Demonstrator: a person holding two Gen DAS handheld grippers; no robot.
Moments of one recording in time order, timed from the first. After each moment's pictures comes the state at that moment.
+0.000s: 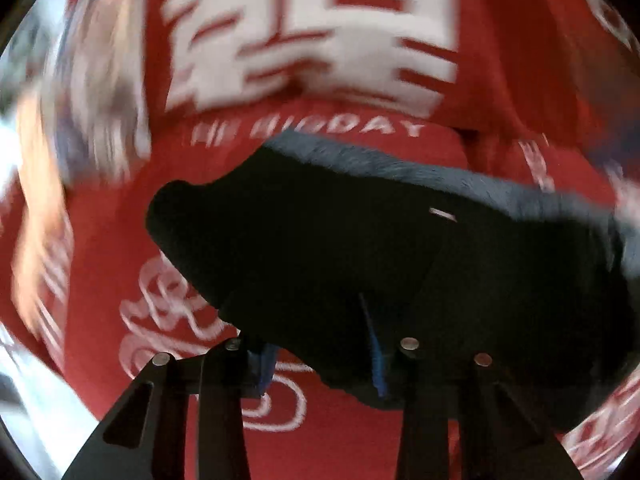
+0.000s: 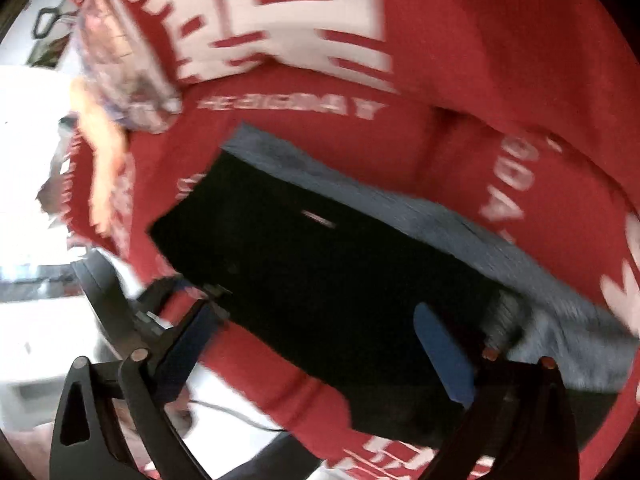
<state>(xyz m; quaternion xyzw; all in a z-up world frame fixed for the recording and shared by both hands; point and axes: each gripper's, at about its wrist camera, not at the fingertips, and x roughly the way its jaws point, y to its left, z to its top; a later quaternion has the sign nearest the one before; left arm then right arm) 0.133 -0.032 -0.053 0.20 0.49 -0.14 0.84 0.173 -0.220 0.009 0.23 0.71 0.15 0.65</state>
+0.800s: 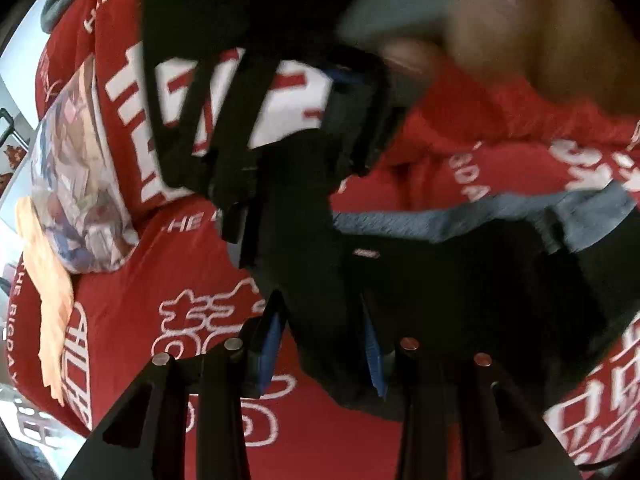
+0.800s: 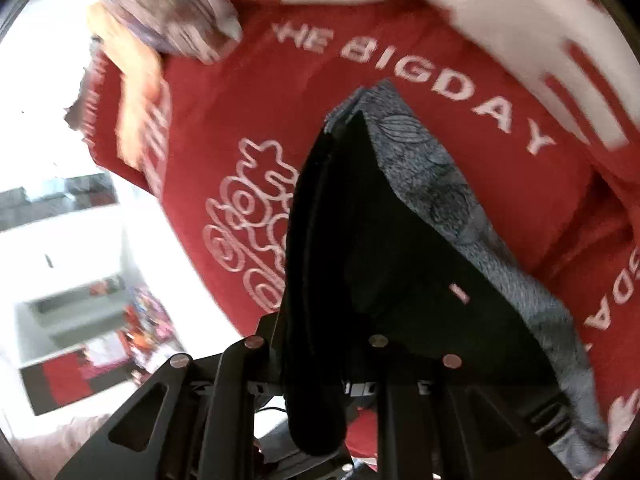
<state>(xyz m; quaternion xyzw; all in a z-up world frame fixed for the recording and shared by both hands) 0.098 -0.076 0.003 0.24 0.42 -0.21 0.85 0.226 -0.148 -0.021 0.22 0.75 0.26 0.56</state>
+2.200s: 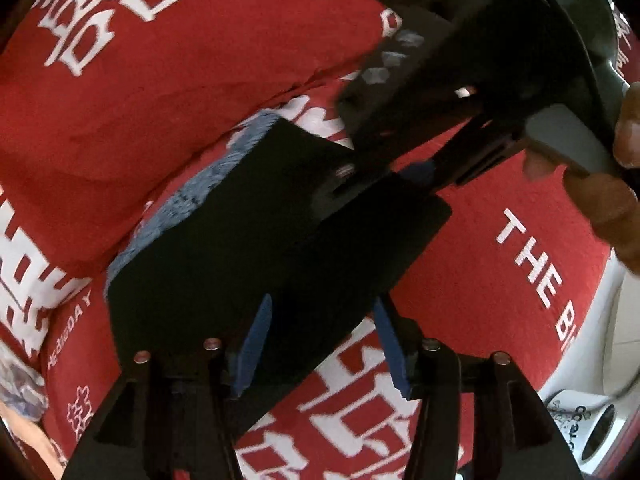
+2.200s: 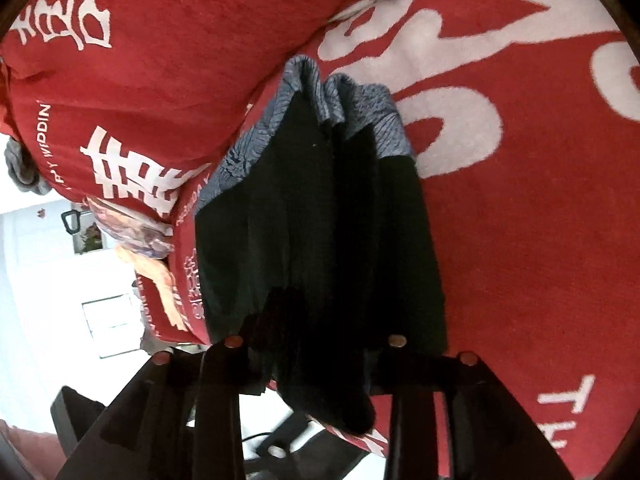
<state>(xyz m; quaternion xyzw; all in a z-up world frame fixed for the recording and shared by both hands) -0.116 -0.321 0.005 0.37 0.43 -0.45 0.69 -0.116 -0.524 -0.034 0.51 0.58 -0.01 0.63</state>
